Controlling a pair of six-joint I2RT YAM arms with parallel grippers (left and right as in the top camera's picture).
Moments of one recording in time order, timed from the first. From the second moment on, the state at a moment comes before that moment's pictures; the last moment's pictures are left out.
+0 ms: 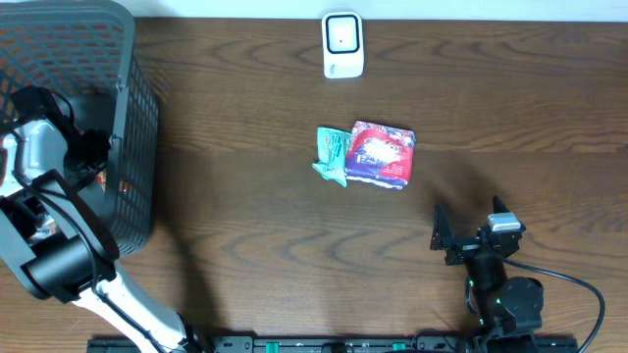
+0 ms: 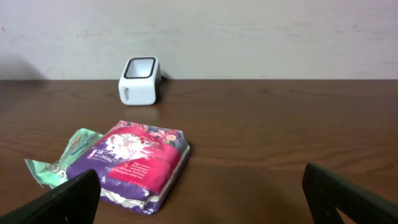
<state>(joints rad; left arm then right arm) 0.55 2.04 1.48 -0.82 0.04 -0.21 0.13 0.01 0.01 -0.07 0.00 0.06</state>
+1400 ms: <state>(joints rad) -0.20 1.41 1.51 -0.64 0.48 -0.58 0.13 0.01 0.01 -0.07 0.00 0.06</state>
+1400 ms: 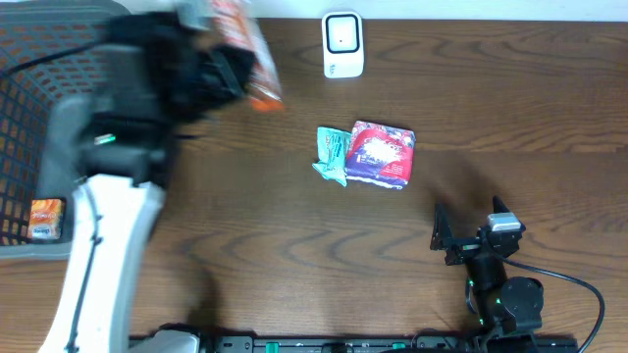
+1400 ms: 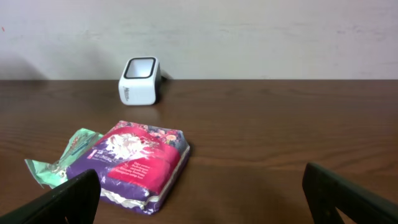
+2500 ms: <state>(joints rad) -0.42 1.87 1.51 -0.74 0.10 -0.33 0.13 0.01 0.01 -0.07 0.00 0.06</state>
